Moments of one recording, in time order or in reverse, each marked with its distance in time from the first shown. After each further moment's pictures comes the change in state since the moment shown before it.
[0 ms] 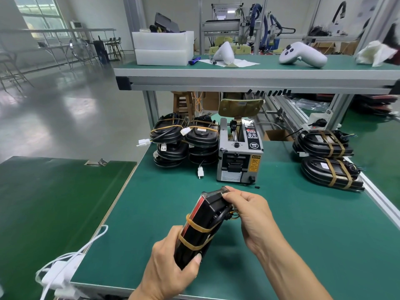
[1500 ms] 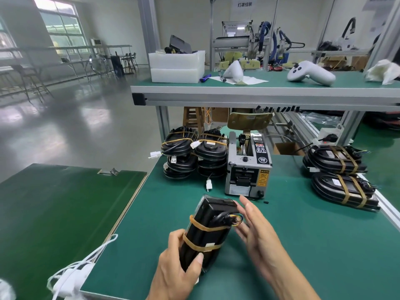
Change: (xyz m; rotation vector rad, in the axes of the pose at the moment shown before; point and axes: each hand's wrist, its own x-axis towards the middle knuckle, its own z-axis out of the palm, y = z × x) left_hand 0.002 0.002 0.002 0.003 0.068 -0.279; right_hand 0.006 0.030 -0.020 0.166 -0.199 0.024
